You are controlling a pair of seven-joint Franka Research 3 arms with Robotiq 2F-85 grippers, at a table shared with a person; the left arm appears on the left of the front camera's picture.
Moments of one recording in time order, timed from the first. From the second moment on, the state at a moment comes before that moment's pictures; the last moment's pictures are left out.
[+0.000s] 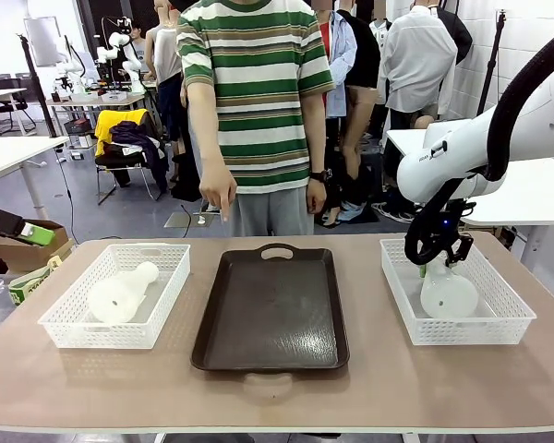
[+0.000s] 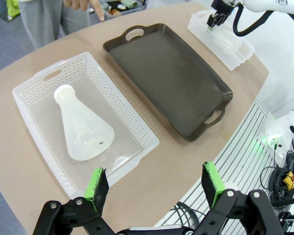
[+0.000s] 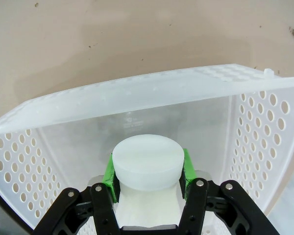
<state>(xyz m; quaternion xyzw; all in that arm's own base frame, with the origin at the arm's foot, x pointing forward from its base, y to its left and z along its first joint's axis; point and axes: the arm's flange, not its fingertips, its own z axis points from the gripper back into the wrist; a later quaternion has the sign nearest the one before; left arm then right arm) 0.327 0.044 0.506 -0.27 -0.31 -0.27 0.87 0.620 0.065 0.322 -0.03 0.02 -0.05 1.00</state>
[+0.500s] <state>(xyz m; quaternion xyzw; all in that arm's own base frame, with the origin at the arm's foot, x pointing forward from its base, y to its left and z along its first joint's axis) 0.327 0.044 0.506 -0.27 -0.31 -0.27 0.87 0.620 0.065 0.322 -0.03 0.02 -0.05 1.00</state>
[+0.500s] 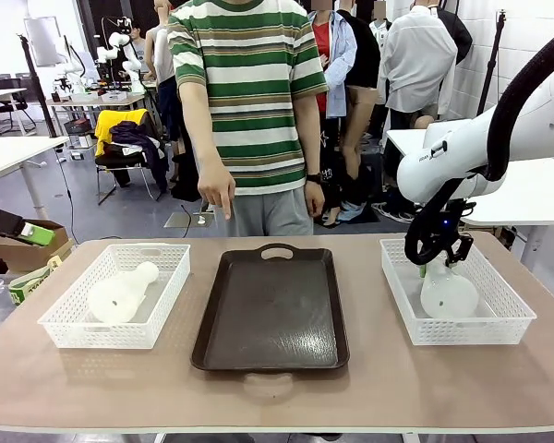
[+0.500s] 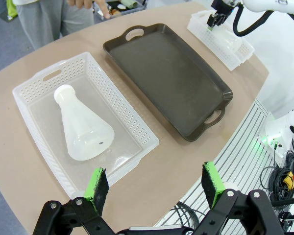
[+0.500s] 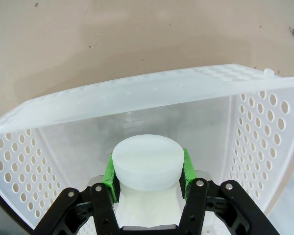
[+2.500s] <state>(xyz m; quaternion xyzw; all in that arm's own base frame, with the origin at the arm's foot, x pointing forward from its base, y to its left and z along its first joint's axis) 0.327 0.044 0.506 -0.27 -0.31 -0.27 0.87 0.496 0.212 0.536 0.00 -0.09 0.11 0.99</state>
